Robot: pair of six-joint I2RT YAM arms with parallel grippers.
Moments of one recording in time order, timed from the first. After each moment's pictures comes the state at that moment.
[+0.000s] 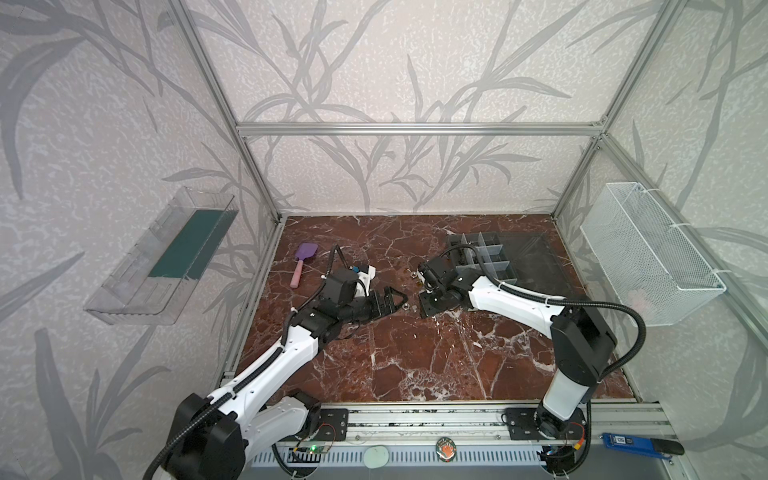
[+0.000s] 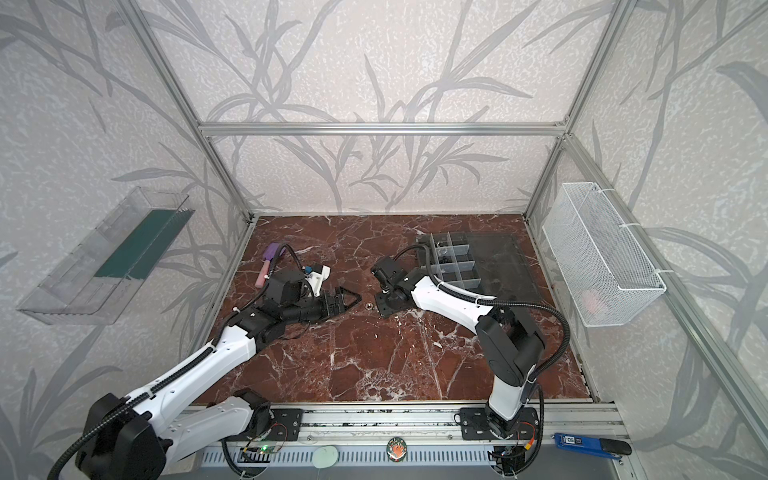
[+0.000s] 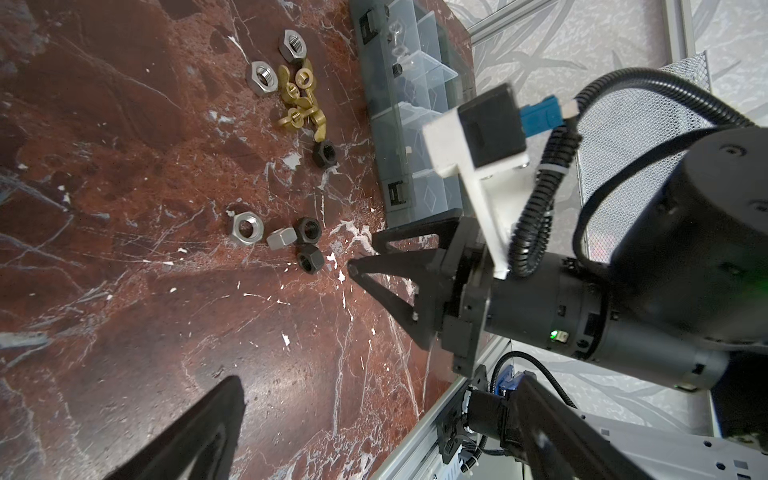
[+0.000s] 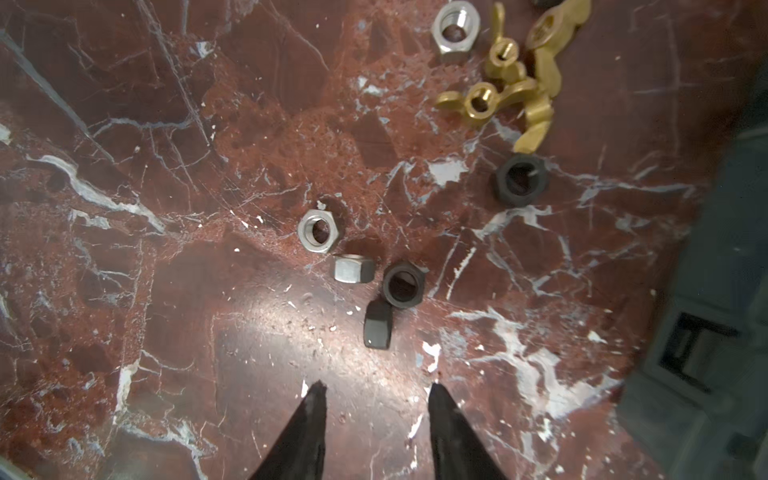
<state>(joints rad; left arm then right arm) -0.45 1.07 0.68 -0.22 0.49 -0.82 0.79 1.80 1.28 -0.62 0.01 0.41</state>
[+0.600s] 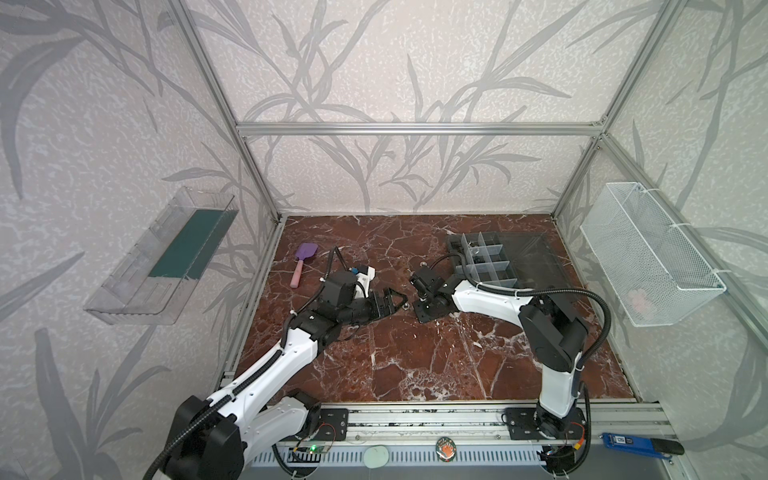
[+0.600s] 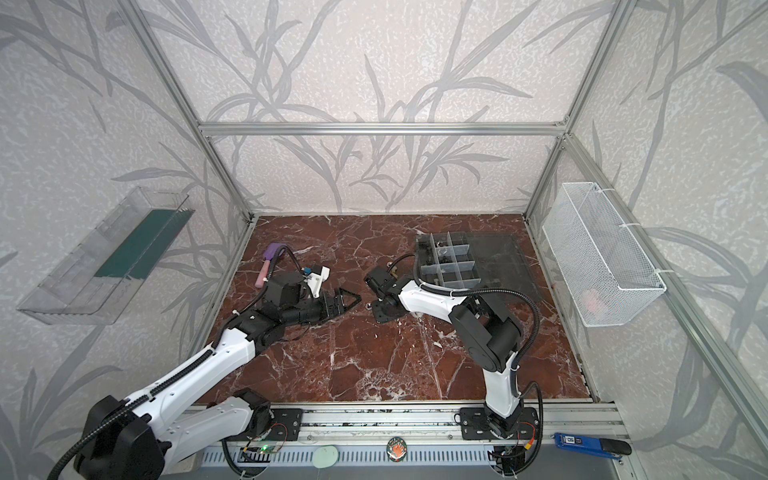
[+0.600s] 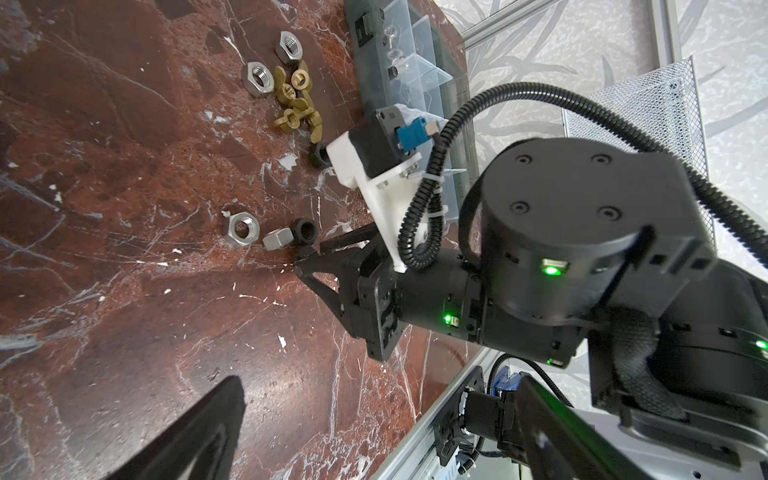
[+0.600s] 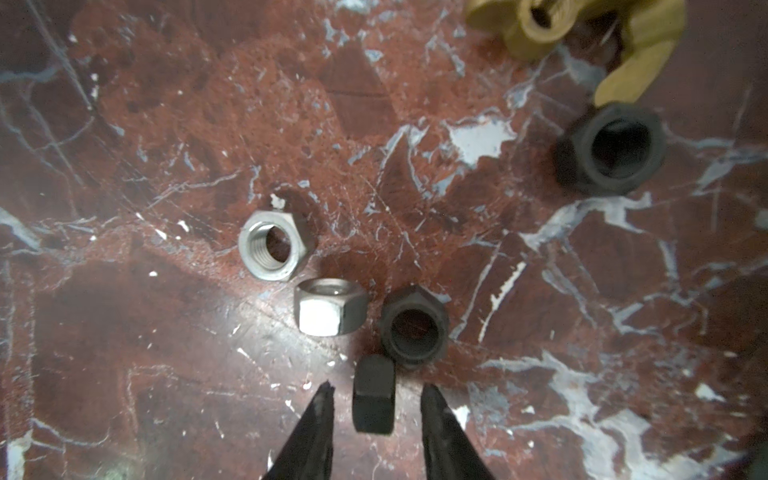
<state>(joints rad) -0.45 1.06 0.66 -0.20 0.49 -0.83 0.81 1.94 1.28 -0.56 0.03 0.44</state>
